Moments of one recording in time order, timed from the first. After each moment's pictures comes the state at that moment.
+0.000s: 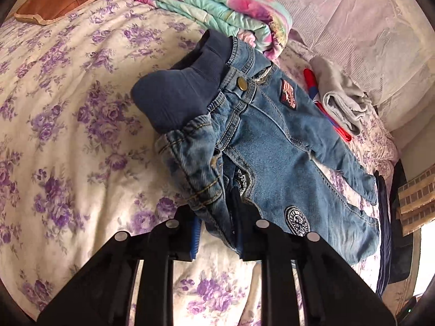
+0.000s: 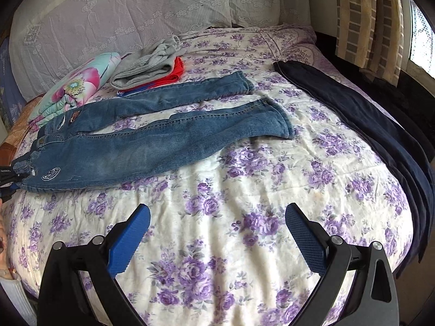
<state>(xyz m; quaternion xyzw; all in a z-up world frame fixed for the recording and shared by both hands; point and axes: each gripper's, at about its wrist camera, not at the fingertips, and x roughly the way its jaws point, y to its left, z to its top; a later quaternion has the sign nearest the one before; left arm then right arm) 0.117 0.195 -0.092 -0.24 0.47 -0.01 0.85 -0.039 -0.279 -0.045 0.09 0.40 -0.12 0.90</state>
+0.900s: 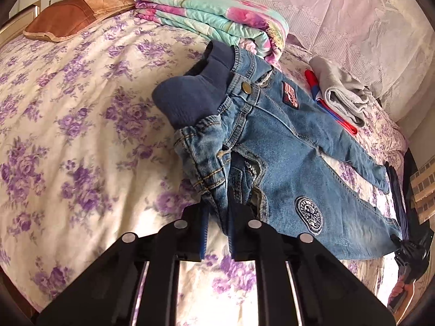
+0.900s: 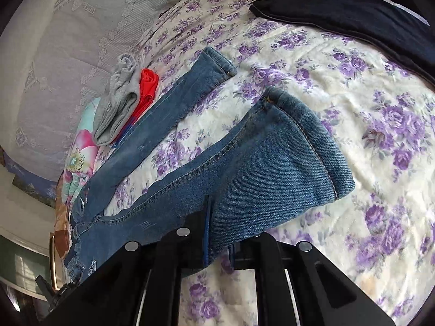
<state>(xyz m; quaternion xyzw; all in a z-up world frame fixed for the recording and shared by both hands) 0.089 0.199 -0.086 -0.20 0.45 0.01 0.87 0.074 -0.392 -0.095 0.35 0.43 -0.04 0.83</state>
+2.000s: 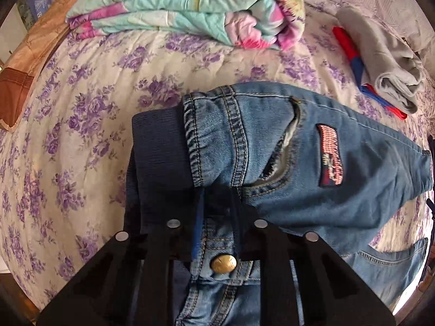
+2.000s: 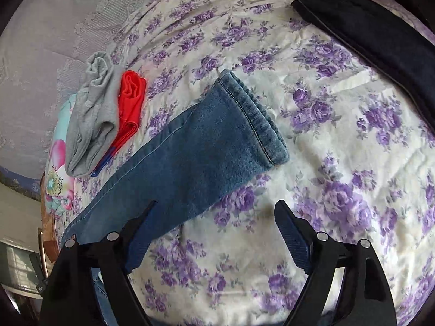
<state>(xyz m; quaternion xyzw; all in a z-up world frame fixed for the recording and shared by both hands) 0.300 0.183 -0.093 -0.06 0.59 0.02 0.80 0.263 -0.427 -0.103 0.32 0.50 -0.04 0.80</state>
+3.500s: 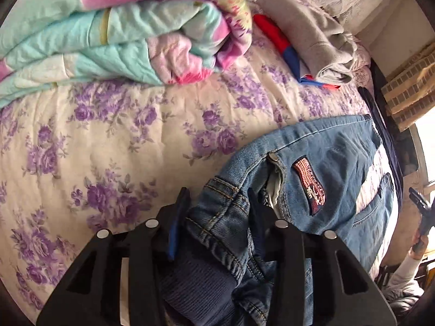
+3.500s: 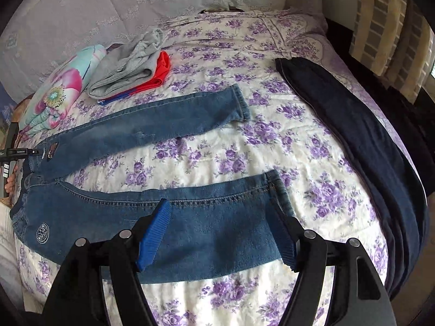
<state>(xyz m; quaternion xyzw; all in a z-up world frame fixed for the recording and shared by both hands) 0.373 0.196 -0.091 -0.02 0.55 -0.28 0.79 0.076 -0.328 -0.004 0.07 0.48 -0.09 0.87</state>
